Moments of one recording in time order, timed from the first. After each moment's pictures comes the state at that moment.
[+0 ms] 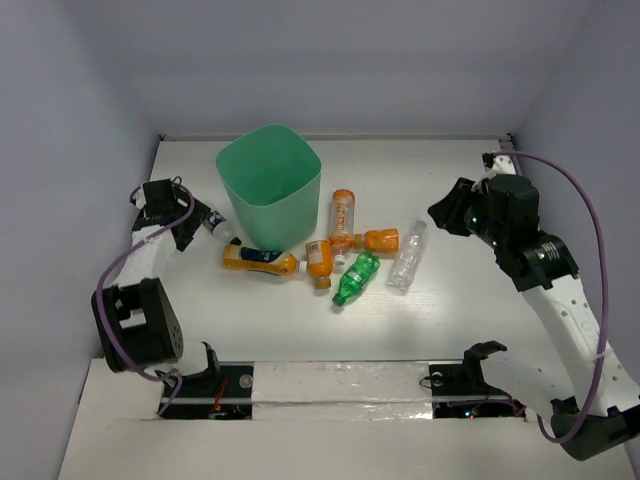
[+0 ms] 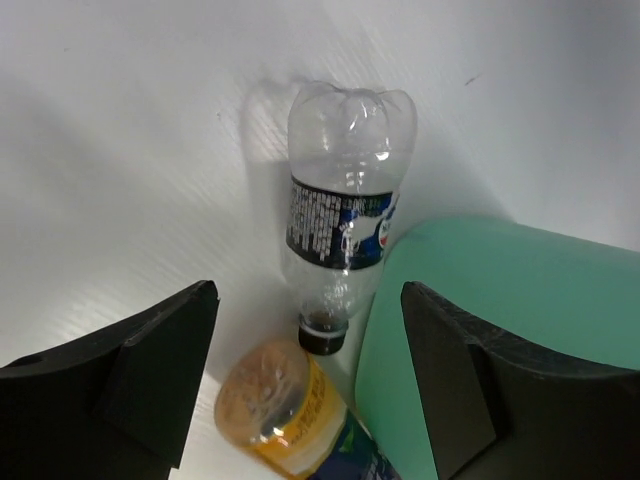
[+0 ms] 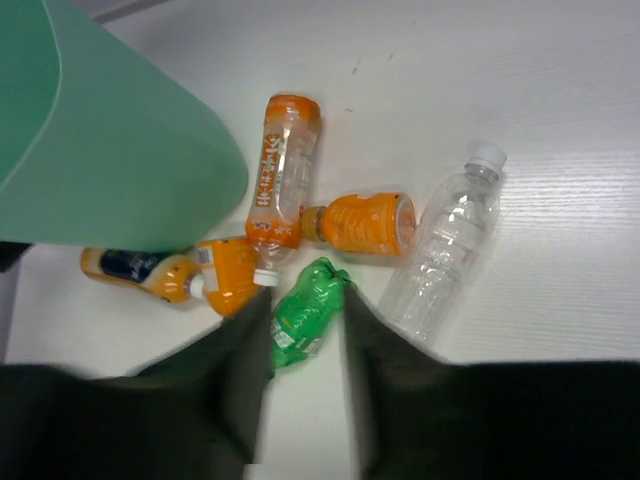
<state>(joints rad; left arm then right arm) 0.20 1.39 0.92 -0.36 -0.01 -0.79 0.32 0.94 1.17 -0.67 -0.01 0.49</state>
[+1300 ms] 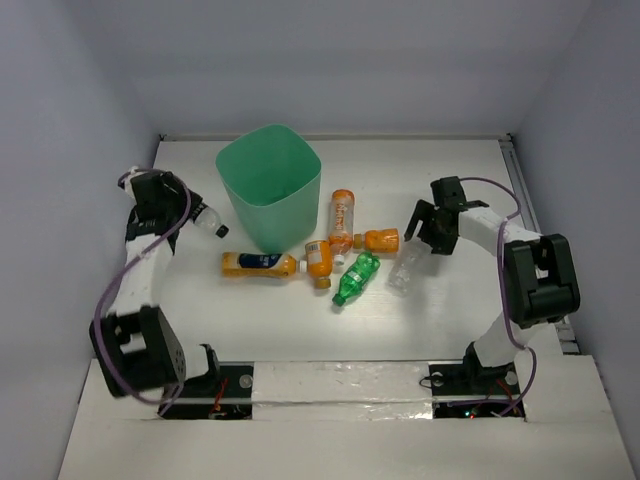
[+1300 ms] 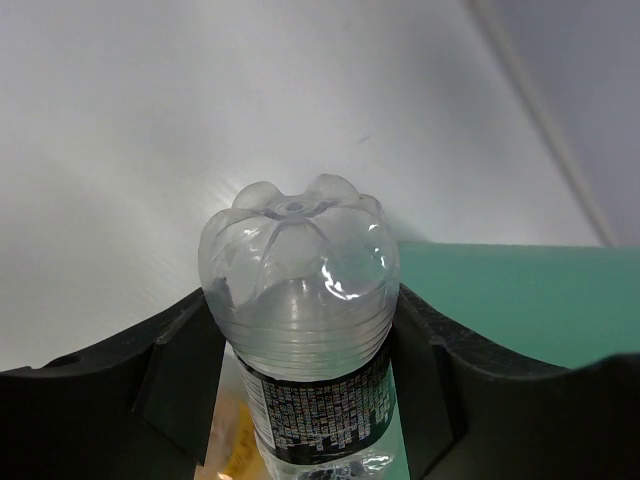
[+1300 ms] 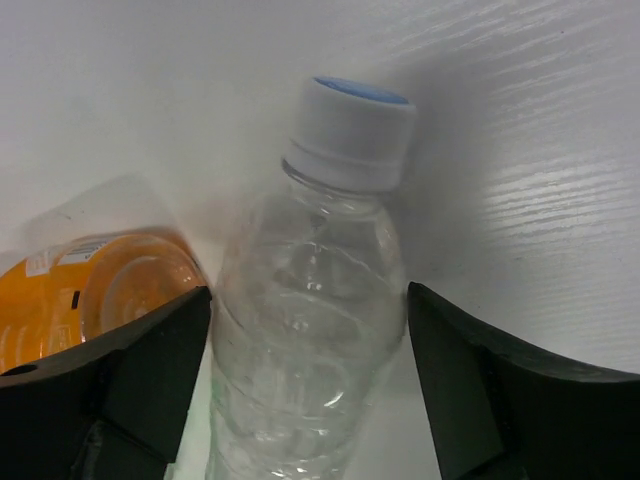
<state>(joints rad) 0.21 1.34 0.93 -0.24 0.01 -0.71 0.17 1.66 1.03 -0.46 0.03 0.58</state>
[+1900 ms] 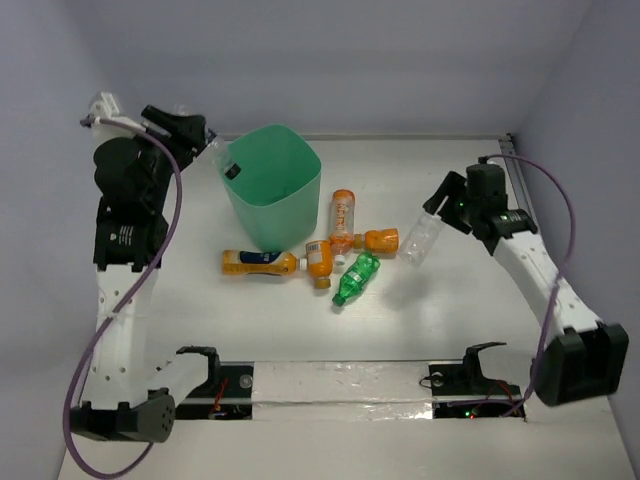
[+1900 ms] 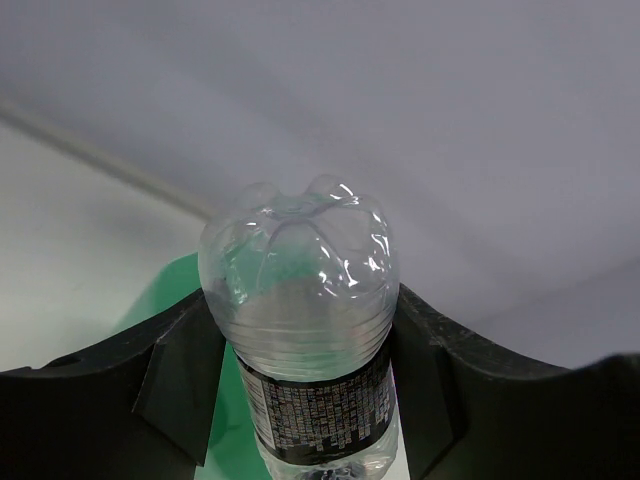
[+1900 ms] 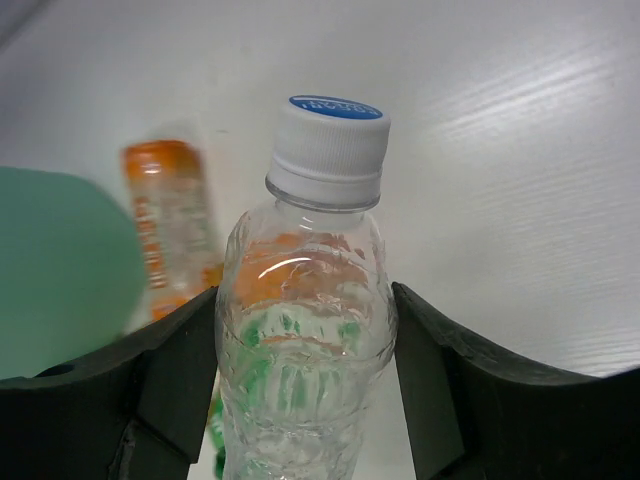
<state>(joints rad) -0.01 1.02 1.35 -0.36 -0.01 -0.73 0.17 1.26 1.06 -0.51 0.08 0.63</state>
